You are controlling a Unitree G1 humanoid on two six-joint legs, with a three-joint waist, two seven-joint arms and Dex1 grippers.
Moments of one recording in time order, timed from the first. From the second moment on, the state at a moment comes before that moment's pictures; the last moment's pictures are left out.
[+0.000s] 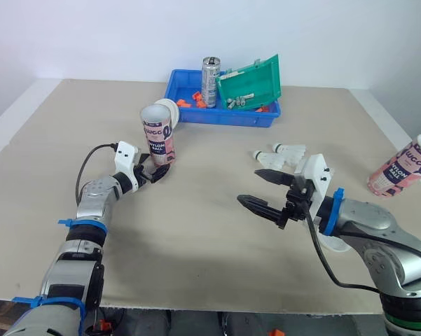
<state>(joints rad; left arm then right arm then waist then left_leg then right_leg) -0.76 0.37 0.08 0.86 -0.23 -0.05 -0.74 -0.23 -0.66 -0.10 -0.52 0.62 0.66 0.71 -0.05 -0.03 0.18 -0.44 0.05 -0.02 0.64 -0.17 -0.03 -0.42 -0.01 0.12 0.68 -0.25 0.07</state>
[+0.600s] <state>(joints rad) -1.01 0.29 0.11 1.26 -0.15 -0.19 -0.68 -0.23 -0.69 -0.16 -0.61 0.67 0.71 0.65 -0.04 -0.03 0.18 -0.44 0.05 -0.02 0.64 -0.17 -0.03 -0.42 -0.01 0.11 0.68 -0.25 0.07</state>
